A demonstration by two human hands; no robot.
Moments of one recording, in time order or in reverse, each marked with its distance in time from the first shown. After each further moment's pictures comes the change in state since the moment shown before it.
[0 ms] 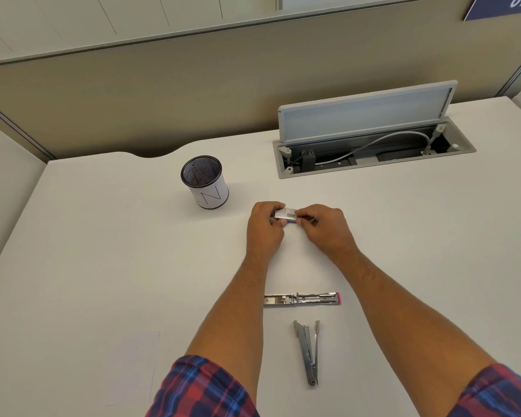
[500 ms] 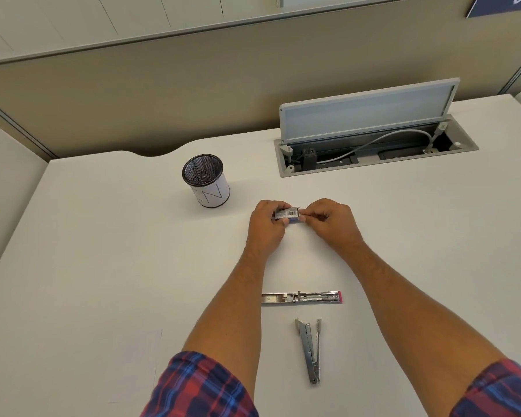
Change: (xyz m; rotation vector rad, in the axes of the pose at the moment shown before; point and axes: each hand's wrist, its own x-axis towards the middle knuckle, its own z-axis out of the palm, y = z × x) left_hand 0.006 -0.001 -0.004 0.093 -0.119 0.030; right_hand 0.005 0.006 -0.010 0.100 0.001 0.031
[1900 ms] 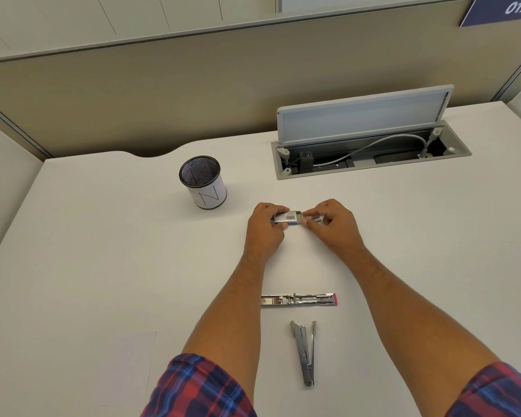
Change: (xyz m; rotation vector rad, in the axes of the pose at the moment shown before) left_hand -0.005 0.007 0.002 0.001 0.001 -0.021; right_hand -0.005 0.011 -0.007 -0.044 0.021 0.096
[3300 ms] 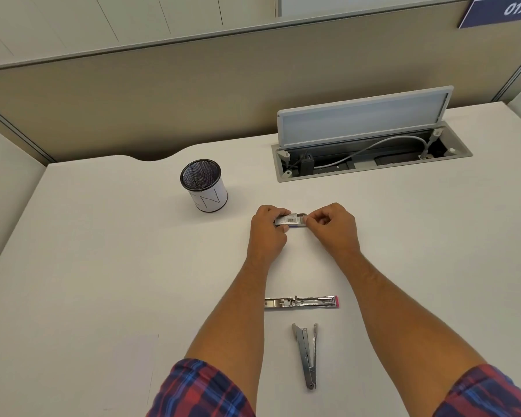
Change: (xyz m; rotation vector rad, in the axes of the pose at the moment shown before) left_hand -0.001 0.006 0.002 0.060 0.006 -0.006; right_hand -0.001 -0.009 0.010 0.039 0.126 0.183
